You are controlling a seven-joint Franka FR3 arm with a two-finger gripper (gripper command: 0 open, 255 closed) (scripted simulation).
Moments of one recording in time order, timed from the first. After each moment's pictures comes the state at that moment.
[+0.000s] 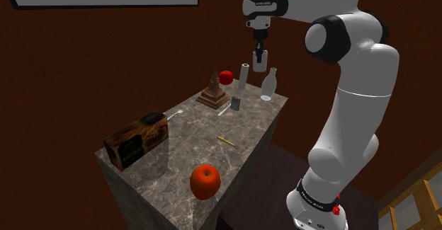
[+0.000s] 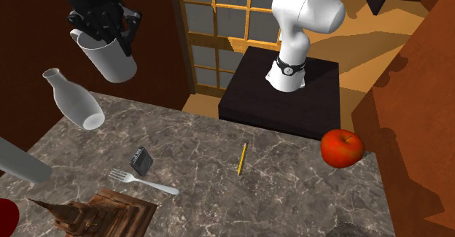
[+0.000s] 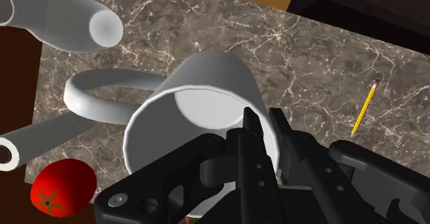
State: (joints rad) arm -0.36 0.23 -0.25 -1.45 -0.10 1.59 -0.93
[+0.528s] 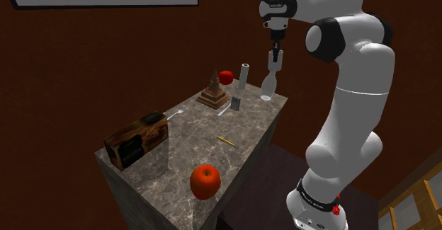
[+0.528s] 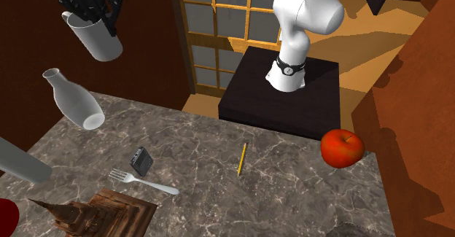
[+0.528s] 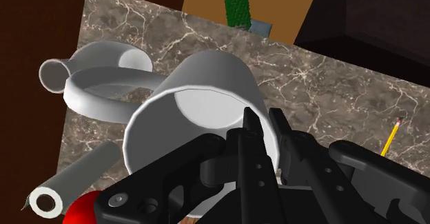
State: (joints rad) arm -0.48 0.26 -0.32 -1.41 -0.08 1.61 -1.11
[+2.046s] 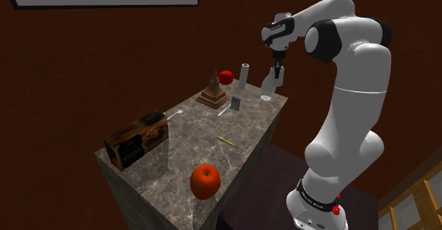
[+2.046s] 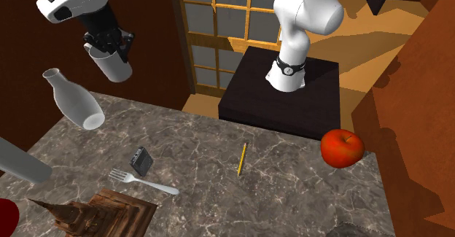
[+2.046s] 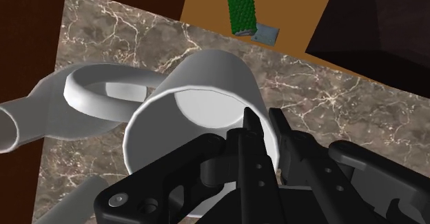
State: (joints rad) arm -0.52 0.30 -0.34 -1.64 -0.07 1.88 -1.16
